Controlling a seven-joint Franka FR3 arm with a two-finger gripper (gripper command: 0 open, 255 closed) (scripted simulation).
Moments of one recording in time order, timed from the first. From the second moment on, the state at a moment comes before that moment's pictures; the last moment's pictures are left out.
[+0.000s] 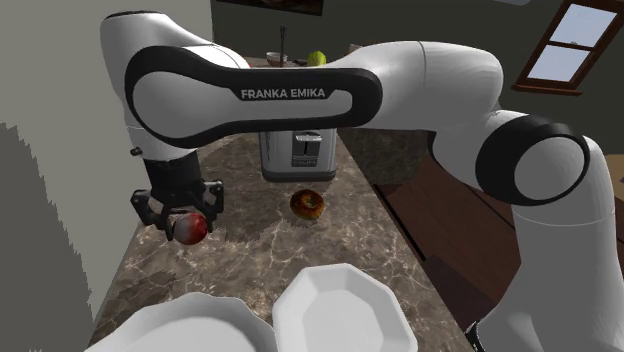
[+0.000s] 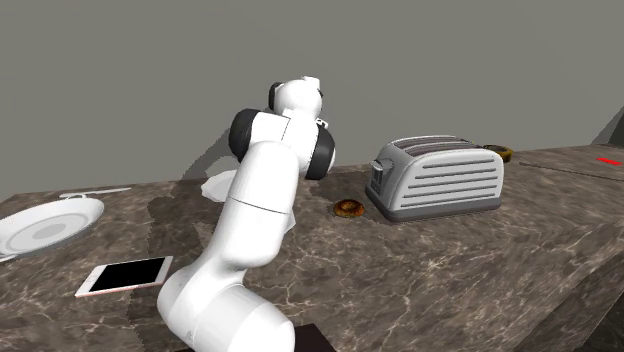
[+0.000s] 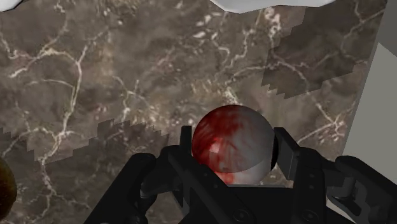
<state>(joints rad) 0.39 0.60 0.54 -1.17 -0.19 1.60 1.19</state>
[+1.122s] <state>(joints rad) 0.45 0.48 0.59 -1.23 -0.15 1.55 1.31</state>
